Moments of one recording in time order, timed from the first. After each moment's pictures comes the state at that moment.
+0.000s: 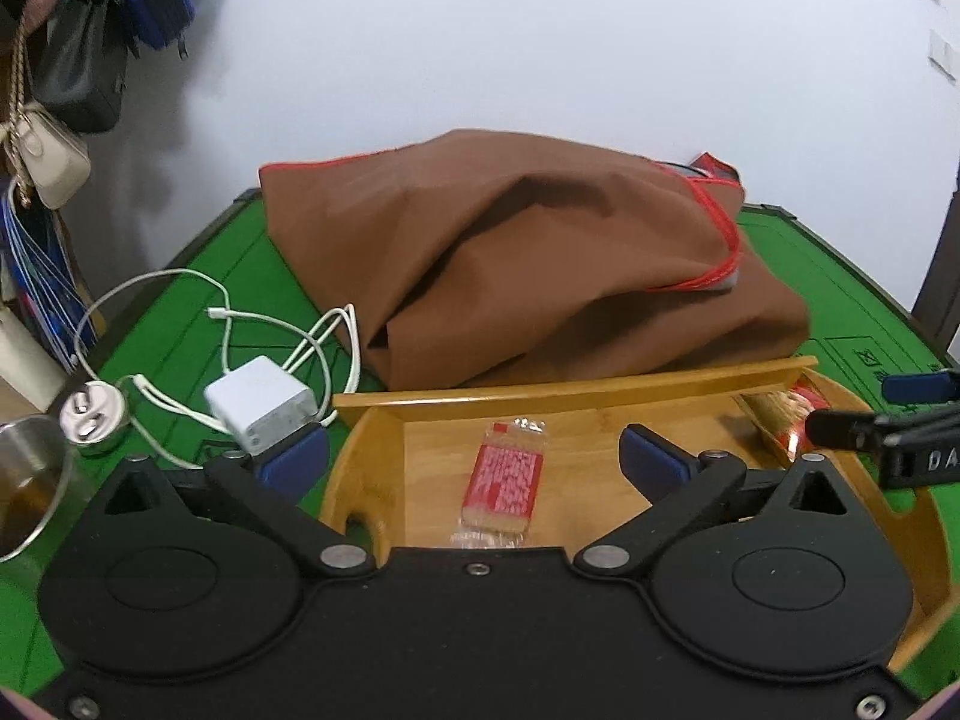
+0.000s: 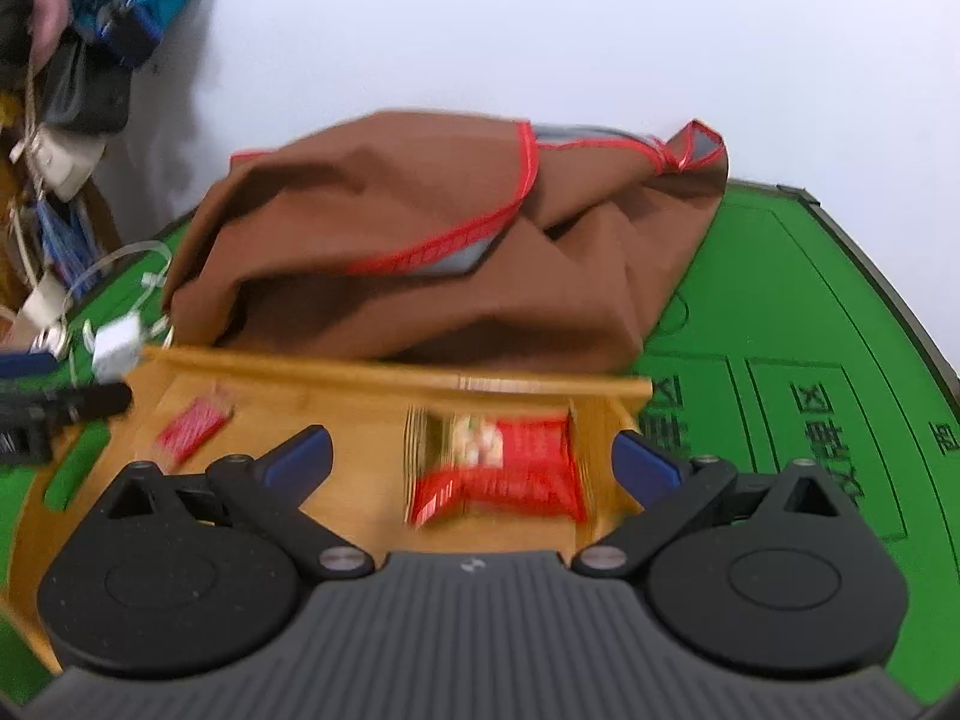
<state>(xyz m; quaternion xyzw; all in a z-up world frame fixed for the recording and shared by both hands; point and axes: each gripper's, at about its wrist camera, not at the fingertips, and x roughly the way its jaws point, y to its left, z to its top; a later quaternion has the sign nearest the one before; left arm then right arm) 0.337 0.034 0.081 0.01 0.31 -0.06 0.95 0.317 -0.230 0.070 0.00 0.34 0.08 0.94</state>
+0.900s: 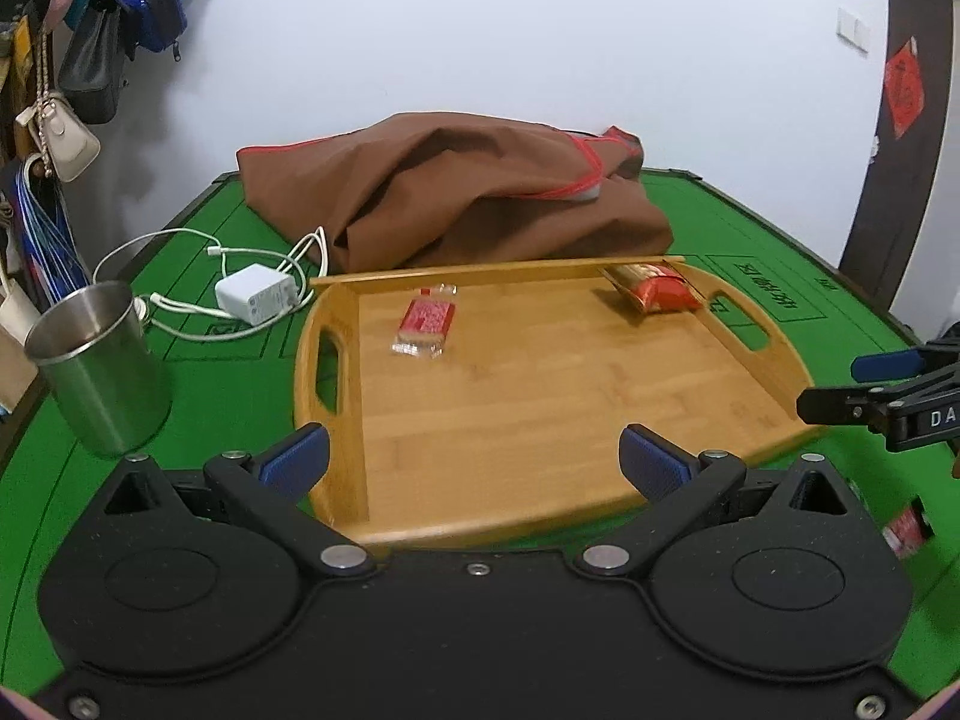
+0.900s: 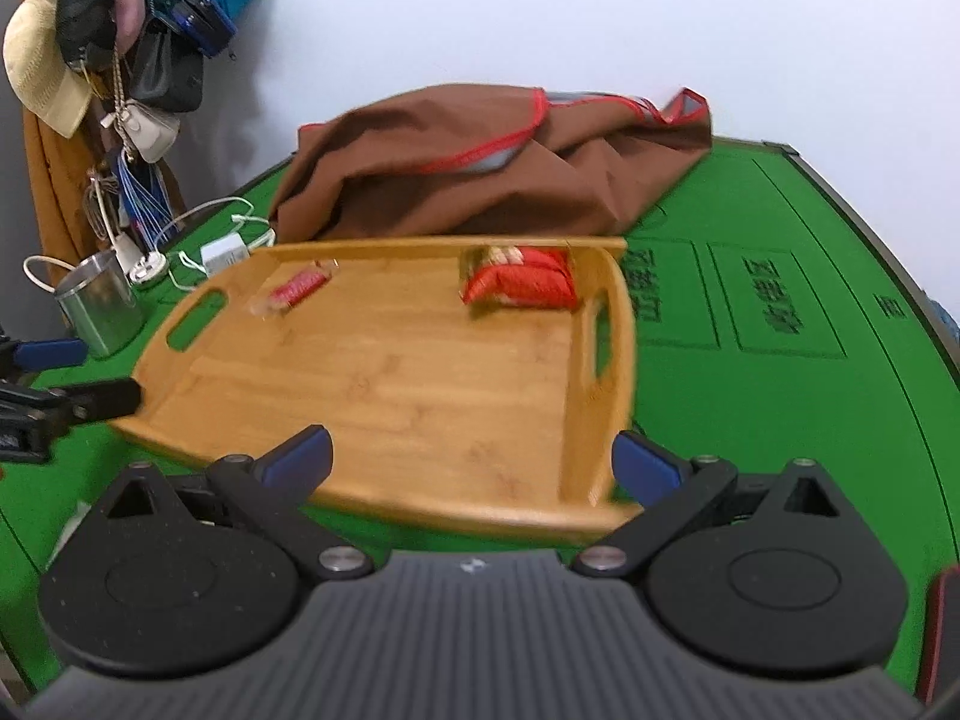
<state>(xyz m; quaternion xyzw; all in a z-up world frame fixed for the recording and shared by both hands) 0.174 0.037 0.079 0.01 0.31 -0.11 0.94 0.165 -0.259 0.064 0.03 0.34 0.10 0.93</state>
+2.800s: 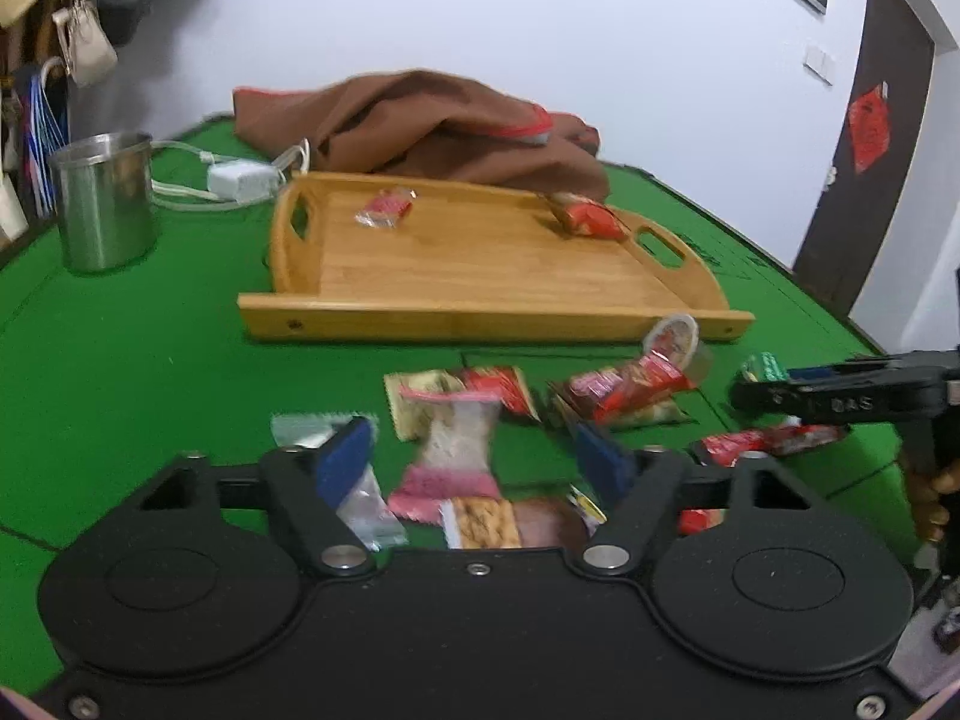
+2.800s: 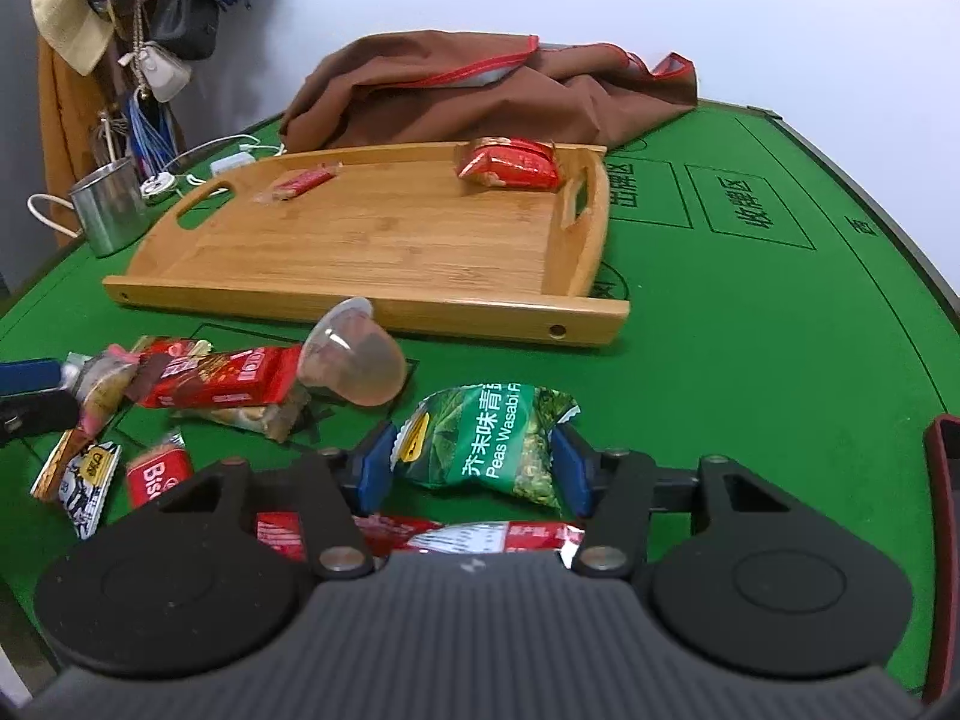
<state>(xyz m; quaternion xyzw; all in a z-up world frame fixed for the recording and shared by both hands) 0.074 0.045 0.025 -0.04 0.30 -0.14 0.94 0.098 -0.263 0.018 -0.01 0.35 0.11 0.93</state>
